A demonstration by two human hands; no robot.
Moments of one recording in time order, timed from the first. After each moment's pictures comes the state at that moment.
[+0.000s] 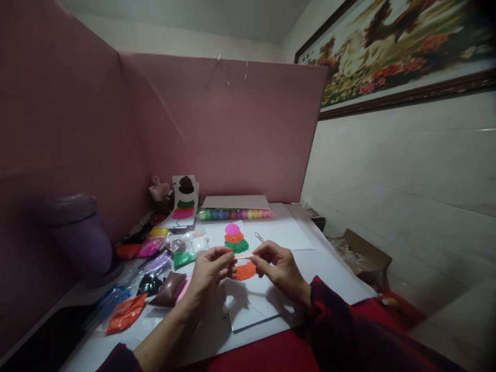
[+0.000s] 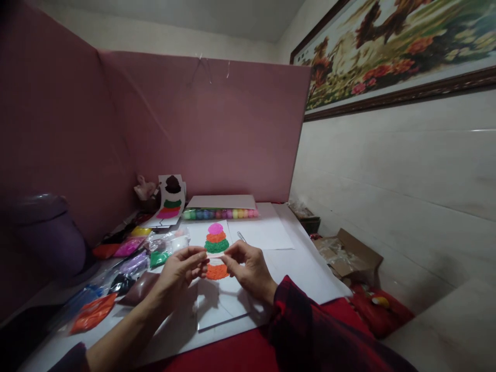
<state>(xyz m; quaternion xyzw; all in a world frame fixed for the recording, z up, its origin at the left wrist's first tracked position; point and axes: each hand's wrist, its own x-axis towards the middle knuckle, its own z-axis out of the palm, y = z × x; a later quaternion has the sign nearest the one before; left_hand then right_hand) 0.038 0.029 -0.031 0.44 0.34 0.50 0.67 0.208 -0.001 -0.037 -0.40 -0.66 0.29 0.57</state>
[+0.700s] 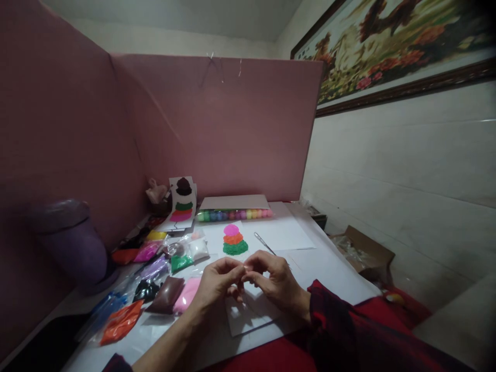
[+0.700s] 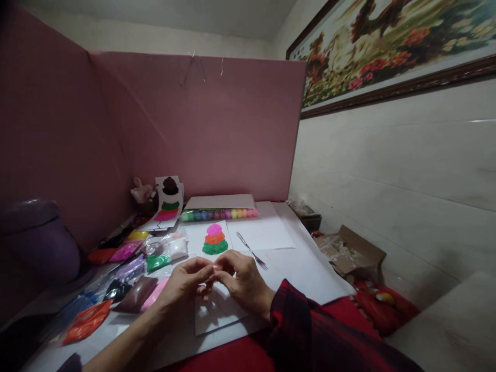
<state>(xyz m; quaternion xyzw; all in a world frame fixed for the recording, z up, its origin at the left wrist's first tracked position) 0.050 0.018 -0.039 0.49 0.33 0.44 0.67 0.203 -0.005 -0.042 -0.40 -0.72 0.20 0.52</state>
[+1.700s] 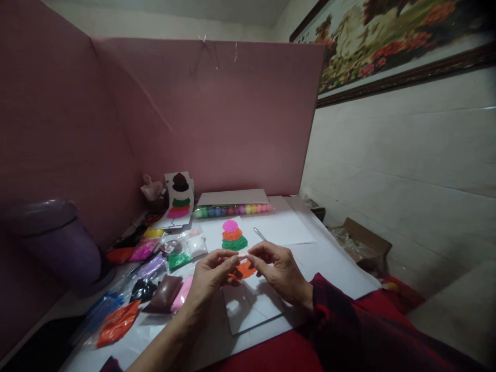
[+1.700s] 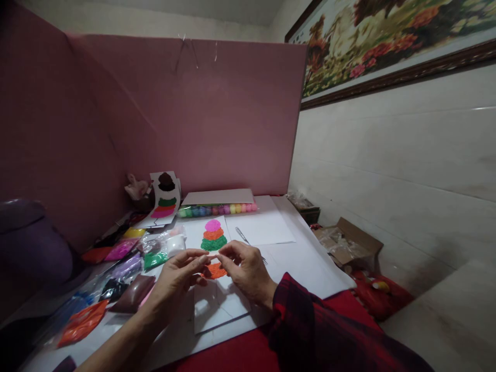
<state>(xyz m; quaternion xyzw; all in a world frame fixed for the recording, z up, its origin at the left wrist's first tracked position) 0.046 0.023 -0.033 0.48 0.37 0.48 0.63 0.210 0.002 -0.040 -0.44 -0.68 0.24 0.54</state>
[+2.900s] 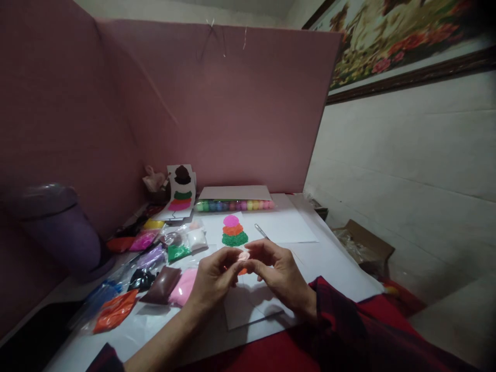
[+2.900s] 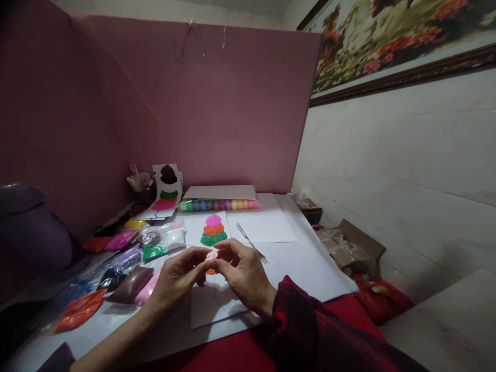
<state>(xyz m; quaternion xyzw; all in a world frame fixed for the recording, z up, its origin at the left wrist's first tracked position) 0.048 0.017 -0.041 0.70 0.35 0.46 0.42 0.204 -0.008 -0.039 -0.42 -0.62 0.38 0.54</state>
